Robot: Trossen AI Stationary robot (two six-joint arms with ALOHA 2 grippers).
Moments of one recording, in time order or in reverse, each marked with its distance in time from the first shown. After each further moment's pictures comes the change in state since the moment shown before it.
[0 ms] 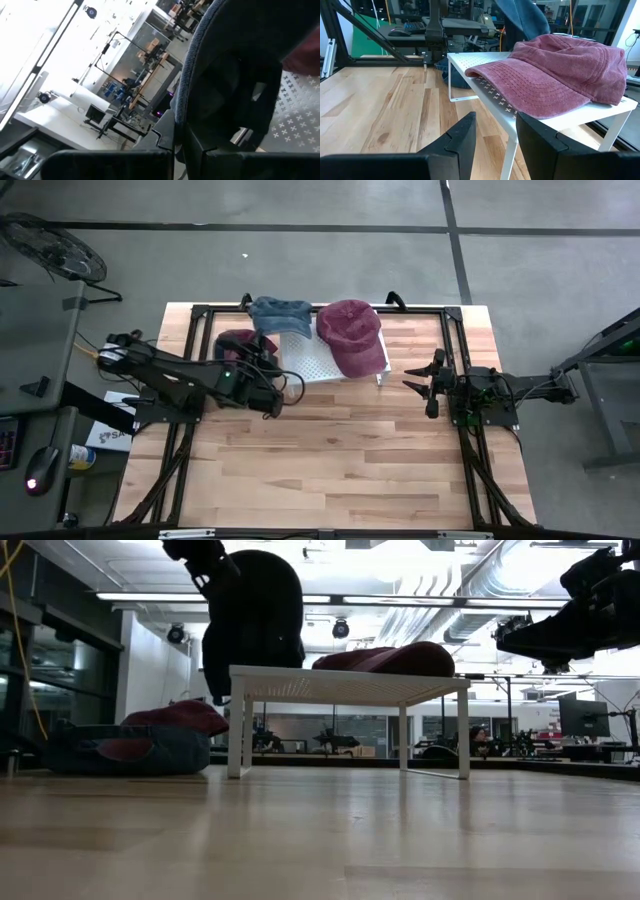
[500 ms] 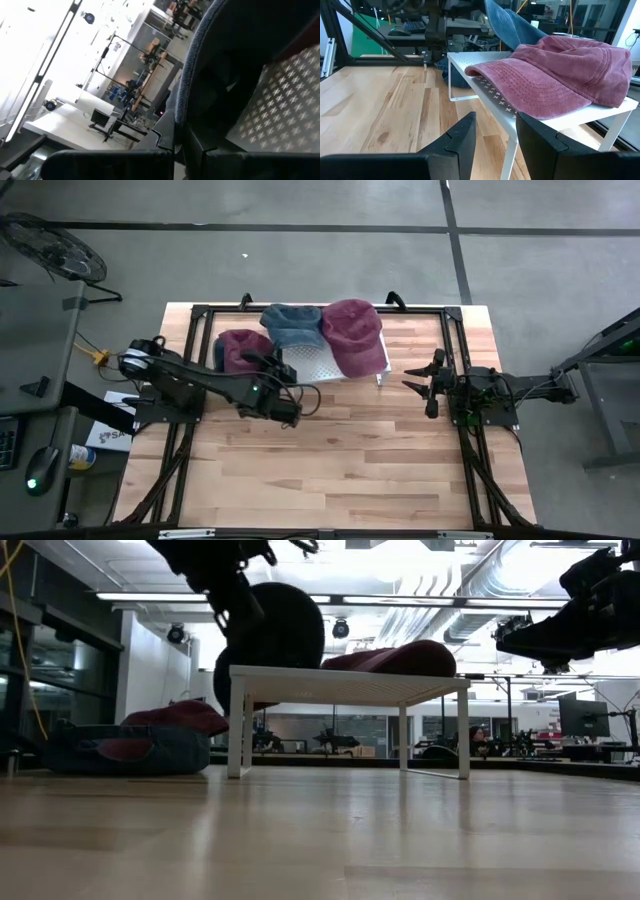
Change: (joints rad) left arm 0.000 0.212 0.000 0.136 -0.003 0.001; right arm 0.000 0.008 -0.001 0.007 0.000 0.000
